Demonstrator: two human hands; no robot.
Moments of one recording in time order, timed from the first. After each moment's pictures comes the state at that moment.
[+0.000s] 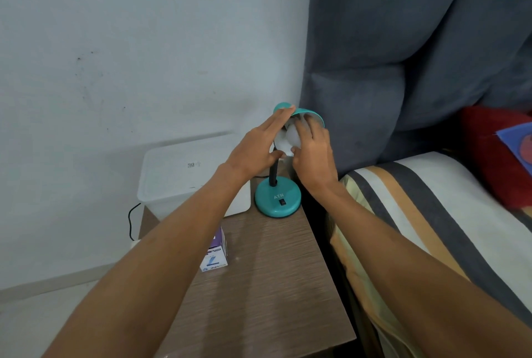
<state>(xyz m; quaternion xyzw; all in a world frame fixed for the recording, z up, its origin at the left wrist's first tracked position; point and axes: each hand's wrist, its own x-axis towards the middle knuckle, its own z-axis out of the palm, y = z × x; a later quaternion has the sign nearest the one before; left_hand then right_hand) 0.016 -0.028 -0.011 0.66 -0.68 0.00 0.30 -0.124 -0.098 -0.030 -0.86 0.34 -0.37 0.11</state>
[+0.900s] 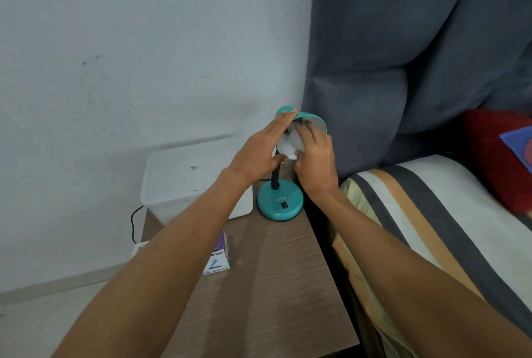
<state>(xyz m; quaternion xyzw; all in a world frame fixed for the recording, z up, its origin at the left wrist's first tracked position) 0.016 -0.028 -0.015 0.67 -0.68 -0.01 0.31 -0.124 -0.093 -0.033 -0.84 0.34 -0.41 0.13</state>
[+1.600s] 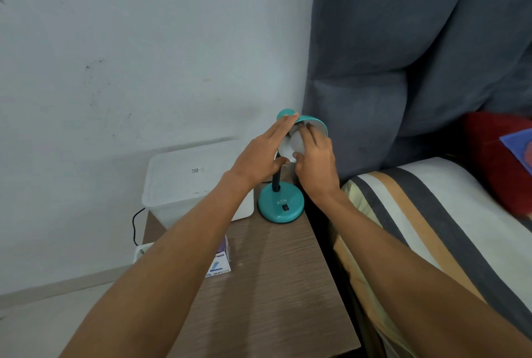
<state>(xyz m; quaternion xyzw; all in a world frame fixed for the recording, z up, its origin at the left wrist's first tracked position) 0.015 -0.028 -0.016 0.67 -0.68 0.00 0.30 -0.123 -0.097 -0.033 -0.84 0.34 -0.39 0.13</state>
